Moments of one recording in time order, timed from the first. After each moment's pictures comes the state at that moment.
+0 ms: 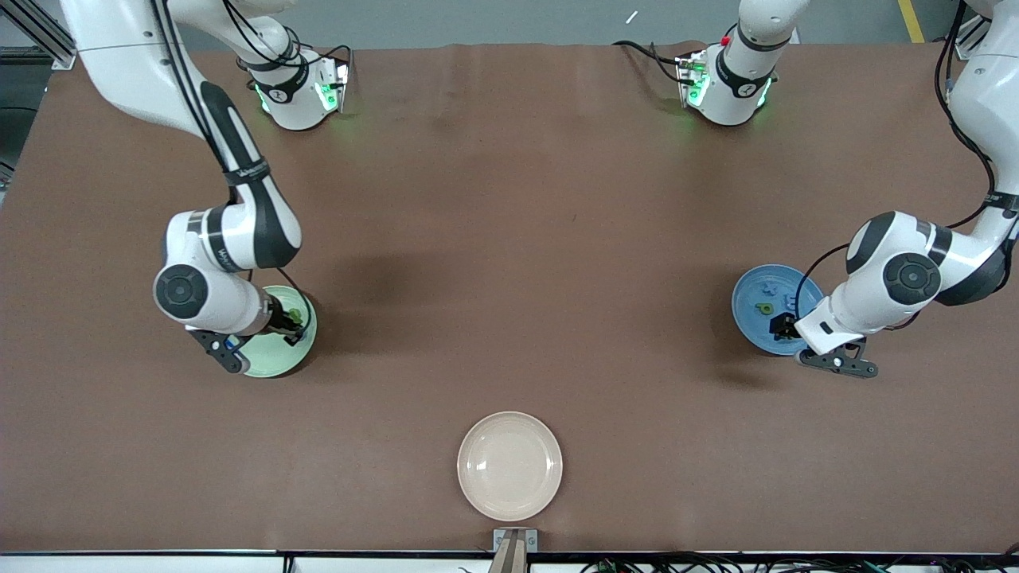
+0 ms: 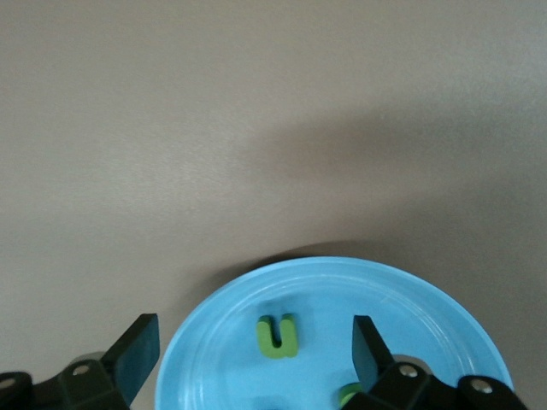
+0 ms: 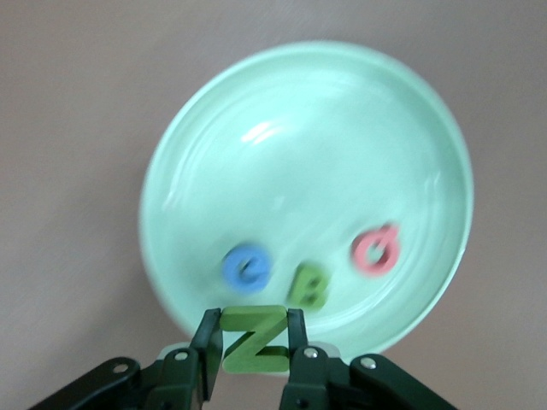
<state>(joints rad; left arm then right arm) 0.89 0.77 -0.94 -1.90 0.90 2.23 -0.26 0.16 0.47 -0.06 -1.90 0.01 2.22 0.82</state>
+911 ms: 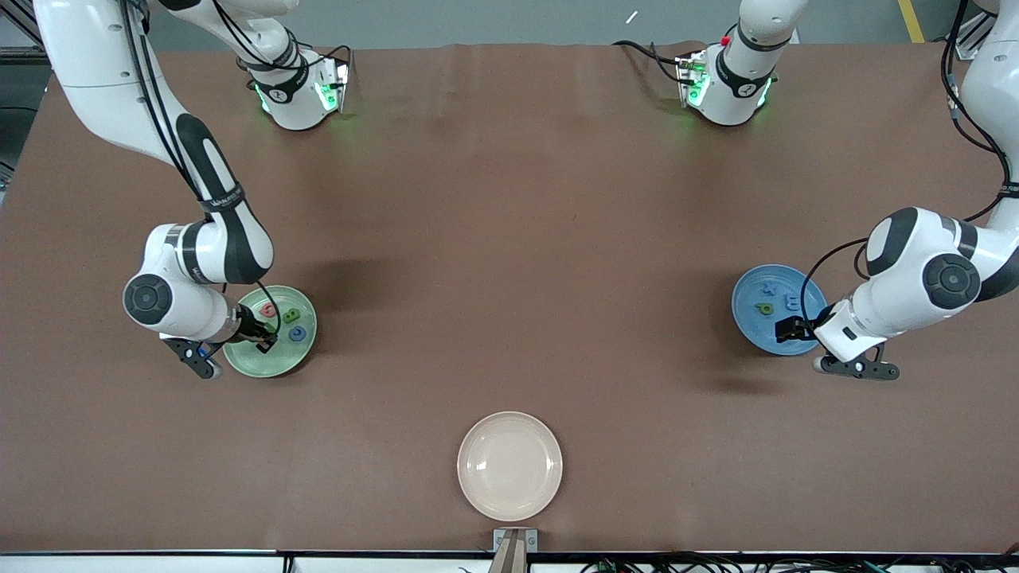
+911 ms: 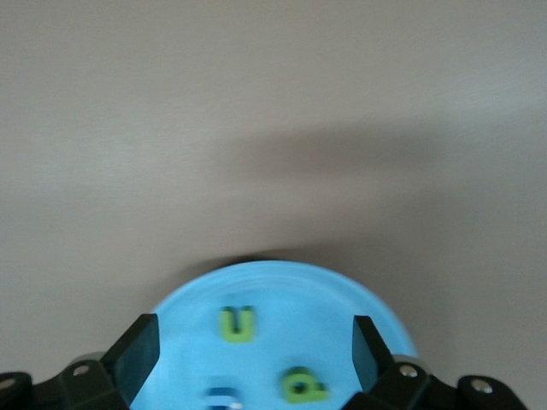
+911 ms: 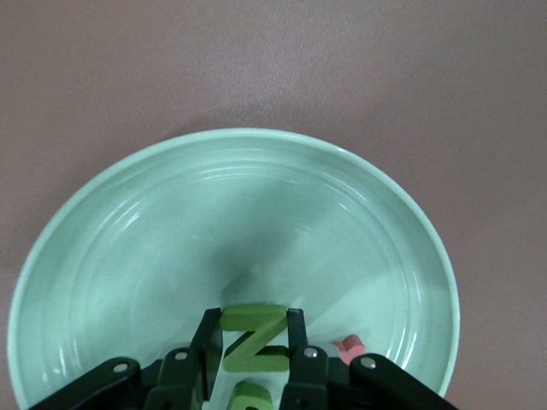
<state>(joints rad) 0.88 0.74 -0.97 -1.84 0.65 2.18 -0.24 0.07 0.55 -0.05 -1.93 0.01 2.36 0.72</state>
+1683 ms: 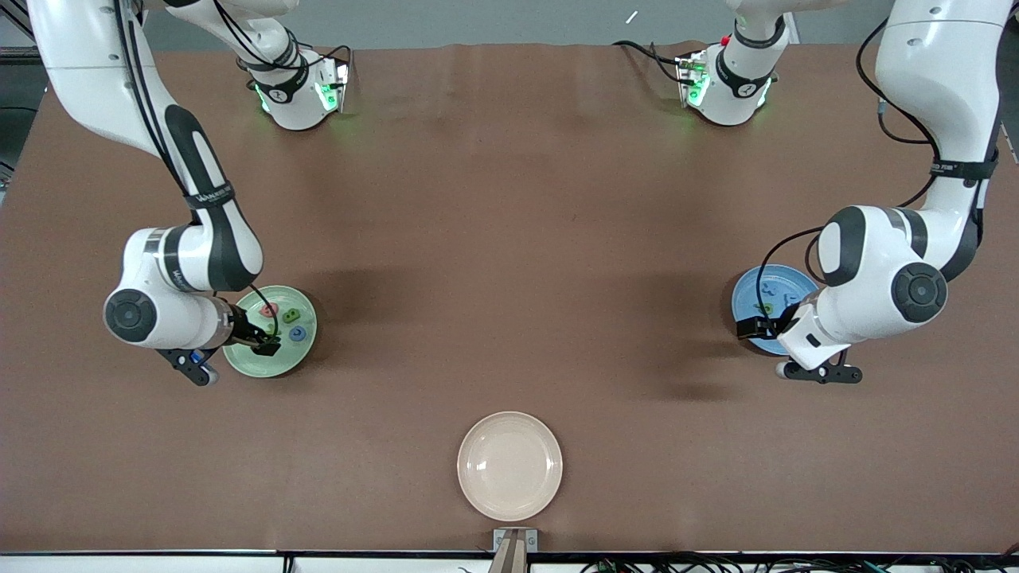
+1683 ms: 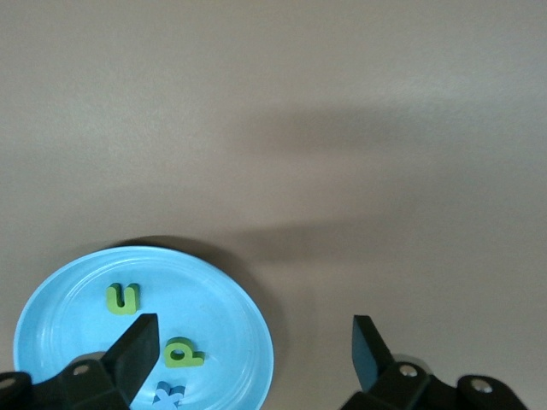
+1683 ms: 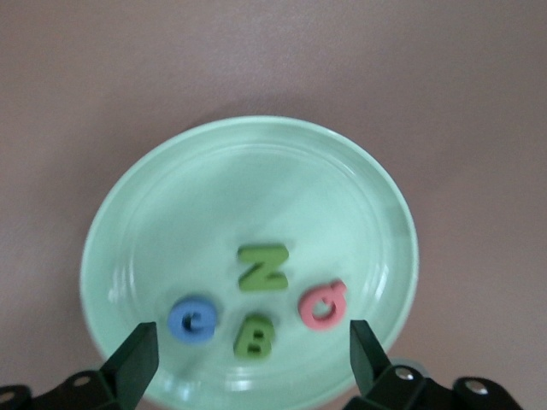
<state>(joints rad) 0.03 0.46 -0.13 -1.78 -0.02 2.17 -0.01 0.08 0.52 -0.04 -1.75 0.01 2.02 0.67</state>
